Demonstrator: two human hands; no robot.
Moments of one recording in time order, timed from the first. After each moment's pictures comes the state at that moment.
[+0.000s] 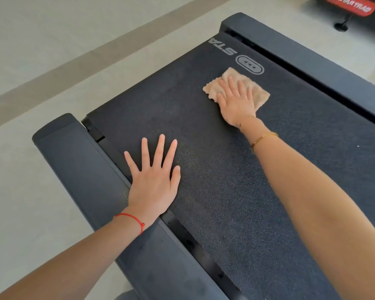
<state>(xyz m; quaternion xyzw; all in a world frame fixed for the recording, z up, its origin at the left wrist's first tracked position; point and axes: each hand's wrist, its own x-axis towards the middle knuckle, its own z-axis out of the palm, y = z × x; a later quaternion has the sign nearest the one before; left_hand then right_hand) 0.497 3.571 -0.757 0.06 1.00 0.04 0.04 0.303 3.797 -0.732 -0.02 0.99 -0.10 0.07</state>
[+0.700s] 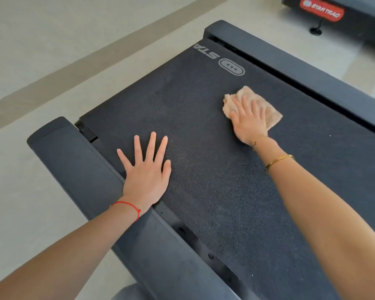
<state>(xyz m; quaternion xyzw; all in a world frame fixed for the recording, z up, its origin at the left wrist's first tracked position) 0.498 3.573 -0.753 0.06 1.00 0.02 0.04 0.373 3.858 -0.732 0.05 0.99 -0.10 0.08</state>
